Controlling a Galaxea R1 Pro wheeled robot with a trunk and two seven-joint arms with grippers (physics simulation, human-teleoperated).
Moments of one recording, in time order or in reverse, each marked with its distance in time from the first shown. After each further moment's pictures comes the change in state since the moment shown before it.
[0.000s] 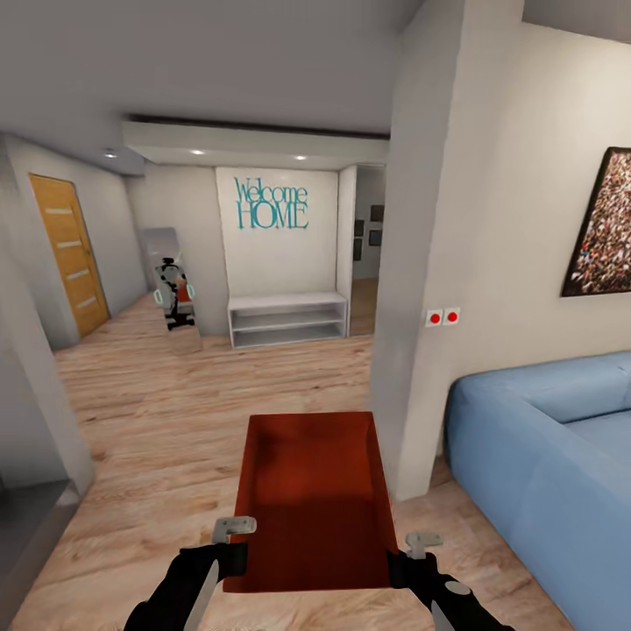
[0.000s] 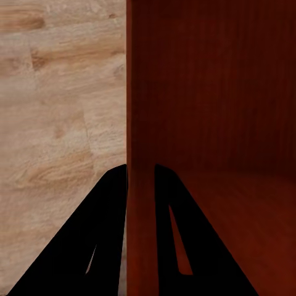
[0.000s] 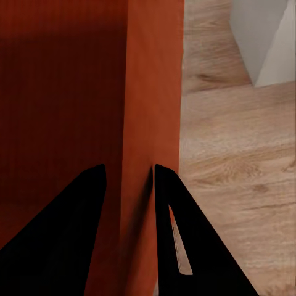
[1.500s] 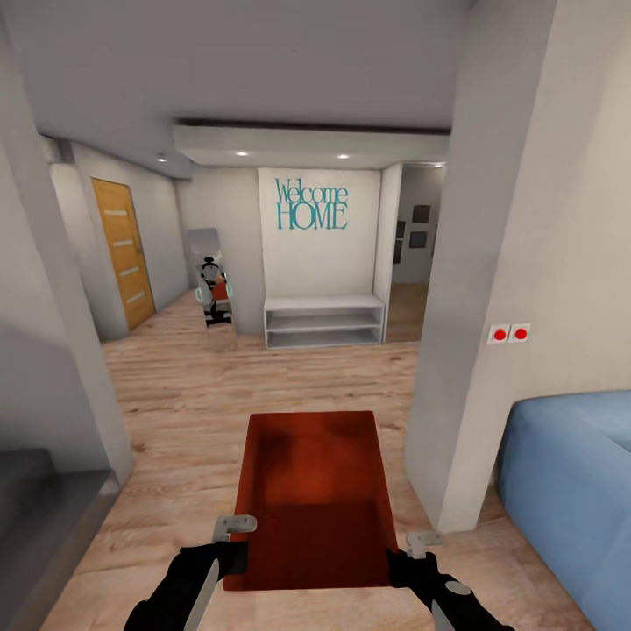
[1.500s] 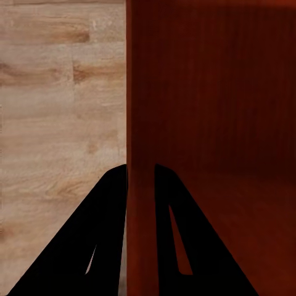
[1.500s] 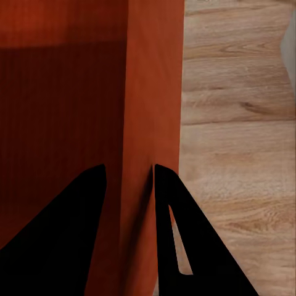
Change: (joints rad) left arm 0.000 -0.001 -0.001 -0.007 -0.005 0.000 -0.001; right arm 0.000 0.000 -0.004 0.000 0.001 -0.007 0.002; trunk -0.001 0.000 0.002
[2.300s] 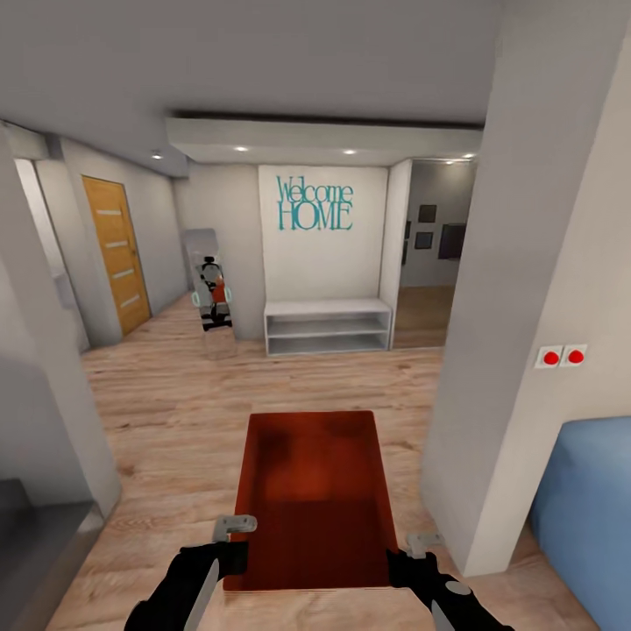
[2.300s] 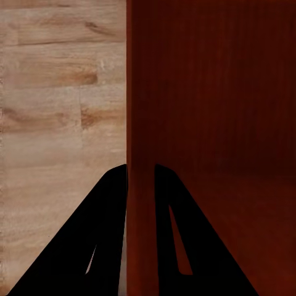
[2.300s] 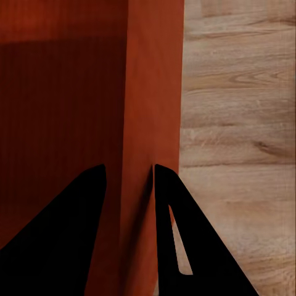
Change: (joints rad) left arm 0.000 0.000 -0.001 0.000 0.000 0.000 0.000; right arm 0.000 0.000 0.002 0.000 -0.002 0.000 -0.001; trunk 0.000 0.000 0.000
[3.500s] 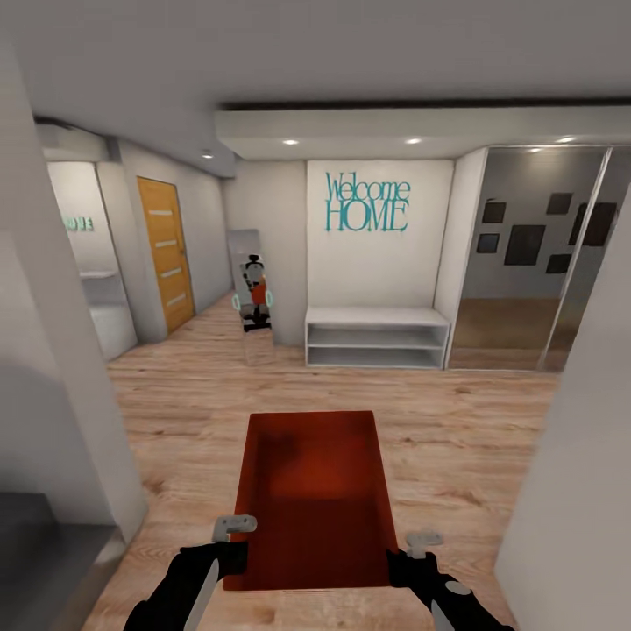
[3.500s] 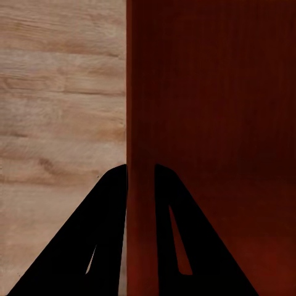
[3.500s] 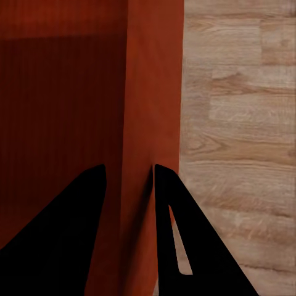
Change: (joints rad) left arm 0.000 0.001 -0.002 0.000 0.001 0.000 0.000; right arm 0.000 0.001 0.001 0.000 0.000 0.000 -0.001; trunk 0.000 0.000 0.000
